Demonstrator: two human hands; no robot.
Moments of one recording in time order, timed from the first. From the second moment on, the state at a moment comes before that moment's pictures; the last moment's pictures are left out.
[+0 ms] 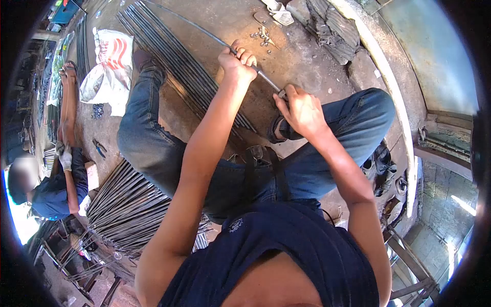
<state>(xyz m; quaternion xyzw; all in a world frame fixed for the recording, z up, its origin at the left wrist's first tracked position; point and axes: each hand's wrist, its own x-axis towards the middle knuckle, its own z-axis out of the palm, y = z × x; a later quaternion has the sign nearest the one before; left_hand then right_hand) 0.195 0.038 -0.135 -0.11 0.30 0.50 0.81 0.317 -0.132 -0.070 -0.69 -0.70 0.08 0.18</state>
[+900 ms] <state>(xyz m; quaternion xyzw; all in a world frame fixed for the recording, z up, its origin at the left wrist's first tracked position) 0.193 0.039 -0.130 -0.12 0.29 0.49 0.81 0.313 -0.131 -0.089 -0.67 -0.63 0.11 0.37</state>
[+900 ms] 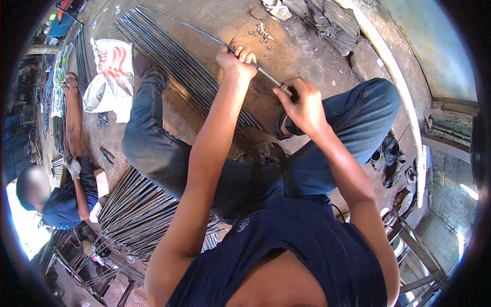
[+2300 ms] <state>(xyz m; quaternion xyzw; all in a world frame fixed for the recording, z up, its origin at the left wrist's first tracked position) 0.191 0.043 -0.138 -0.15 0.31 0.48 0.81 0.298 -0.136 -0.080 -0.68 -0.62 0.05 0.39</state>
